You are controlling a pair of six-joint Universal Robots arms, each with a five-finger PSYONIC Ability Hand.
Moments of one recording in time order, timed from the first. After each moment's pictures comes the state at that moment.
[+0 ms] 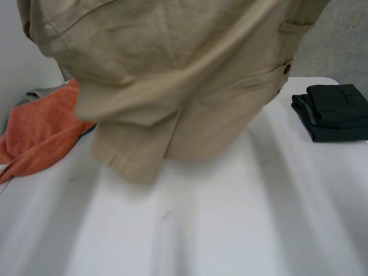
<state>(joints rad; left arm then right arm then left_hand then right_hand) 4.28 -1.48 -0.96 2.77 -1.62 3.47 1.95 -1.47 0.89 0.20 1.45 2.87 1.15 1.19 1.19 1.20 0.99 1.13 1.17 1.18 1.19 1.00</state>
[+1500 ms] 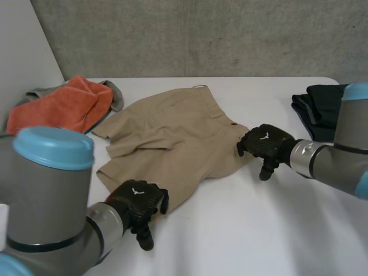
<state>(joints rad) 4.04 -1.88 -1.64 2.83 -1.58 3.30 1.80 -0.92 1.27 0.22 1.04 2.38 0.52 0.53 0.53 0.52 0.35 0.59 0.59 0.60 0.59 0.42</state>
